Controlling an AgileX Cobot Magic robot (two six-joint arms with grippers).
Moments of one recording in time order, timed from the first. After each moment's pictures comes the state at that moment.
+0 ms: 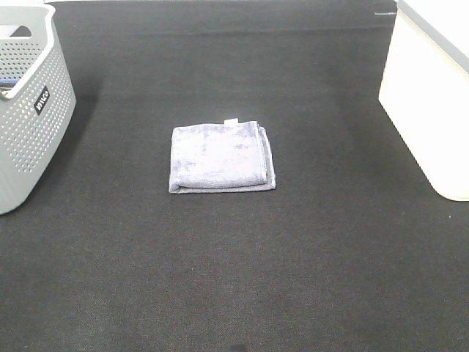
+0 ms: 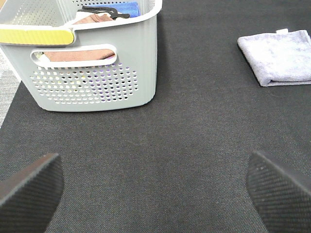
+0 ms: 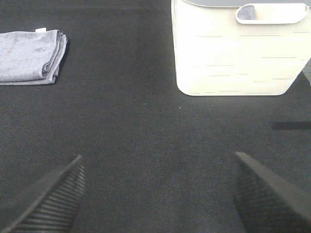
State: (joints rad) left arm 0.01 0.00 -0.50 -0.03 1.05 0.03; right arm 0.01 -0.01 -0.50 0.07 1.07 -0.05
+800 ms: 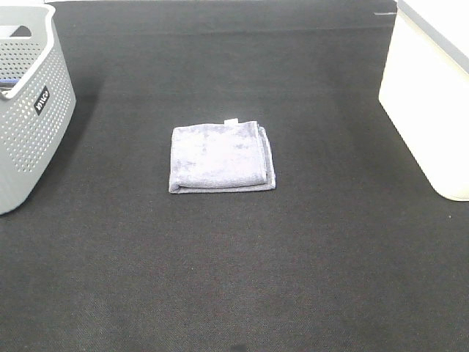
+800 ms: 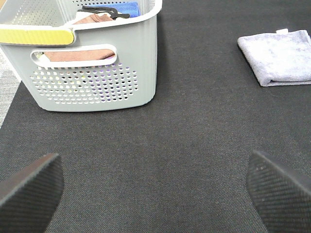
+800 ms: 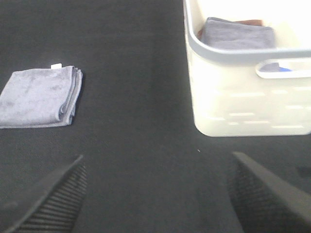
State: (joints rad) left arm 0.01 0.00 -0.50 -0.03 1.05 0.03; right arm 0.01 0.45 -0.63 0.16 0.77 -0.06
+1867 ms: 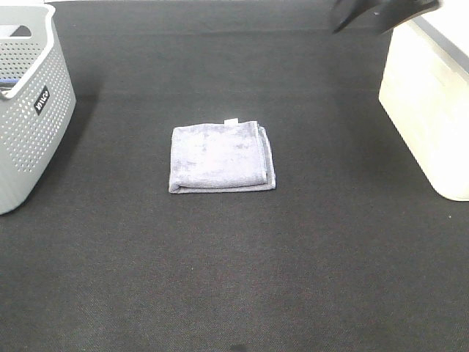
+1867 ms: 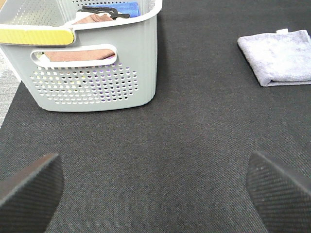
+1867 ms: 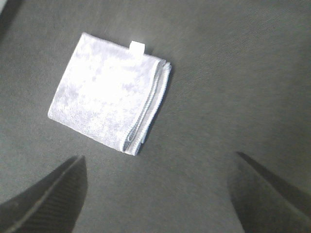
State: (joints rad) left arm 0.01 0.00 -0.50 -0.03 1.05 0.03; right arm 0.18 1.85 -1.75 0.41 1.07 -0.33
